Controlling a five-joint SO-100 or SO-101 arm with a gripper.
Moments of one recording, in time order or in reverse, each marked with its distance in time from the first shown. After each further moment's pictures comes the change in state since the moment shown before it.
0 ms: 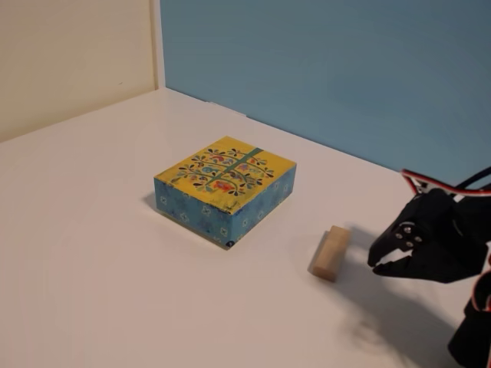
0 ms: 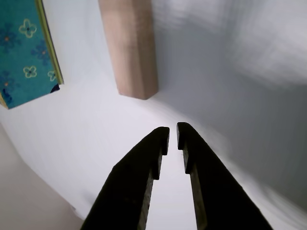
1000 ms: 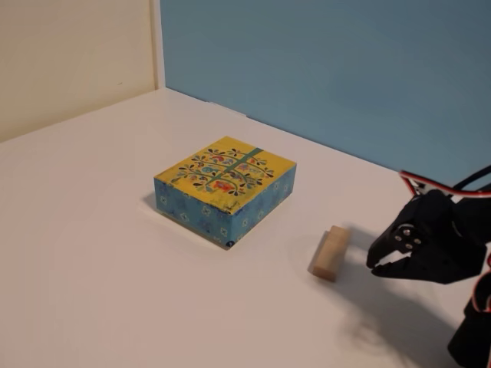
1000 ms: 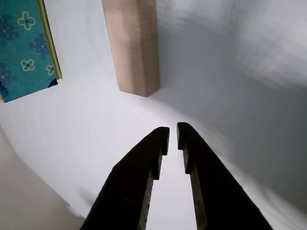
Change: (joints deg) arm -1.3 1.5 0.9 -0.4 -1.1
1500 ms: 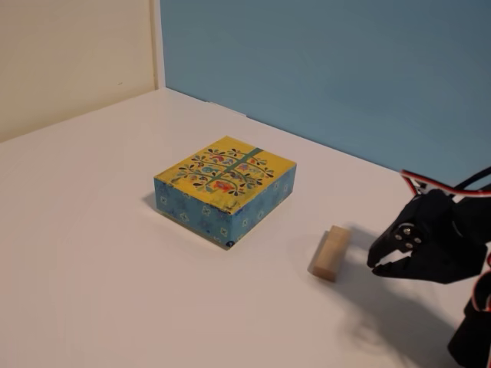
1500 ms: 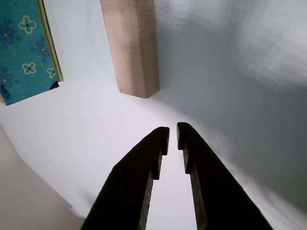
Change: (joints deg) arm 0.4 0.0 0.0 0.0 0.4
